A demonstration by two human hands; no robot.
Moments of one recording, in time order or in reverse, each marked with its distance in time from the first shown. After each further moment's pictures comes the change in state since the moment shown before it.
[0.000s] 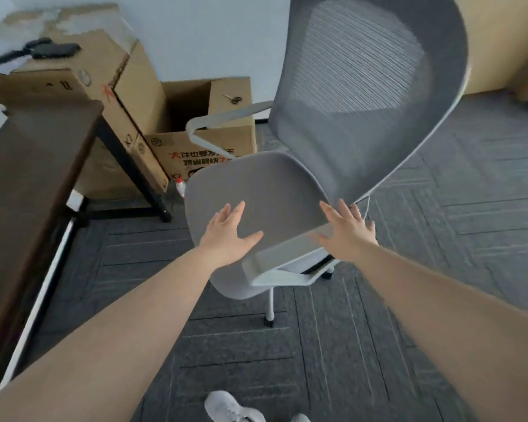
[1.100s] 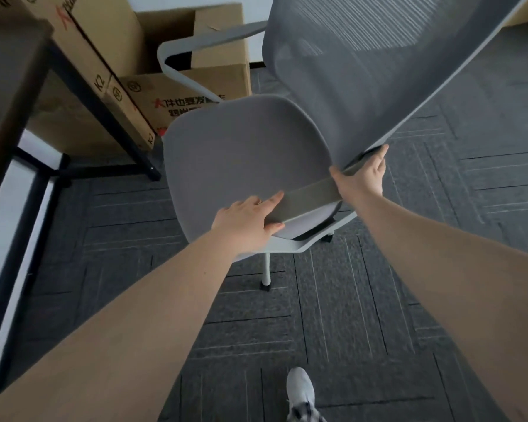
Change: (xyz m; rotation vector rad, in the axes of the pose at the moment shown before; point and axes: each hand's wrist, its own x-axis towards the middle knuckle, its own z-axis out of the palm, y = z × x) left_hand 0.023 -0.003 0.104 0.434 -0.115 0.254; right_hand 0.051 0.039 0.060 0.696 0.249 0.393
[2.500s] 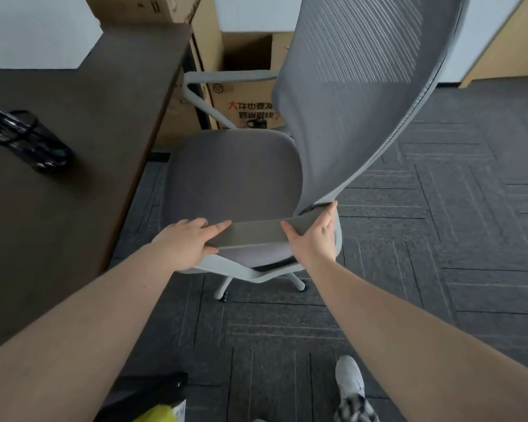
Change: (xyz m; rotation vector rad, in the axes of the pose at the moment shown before) left_hand -0.261 -0.273 0.048 0.196 -0.066 -0.089; right_hand -0.315 -0.015 0.210 -0.067 -0.169 -0.183
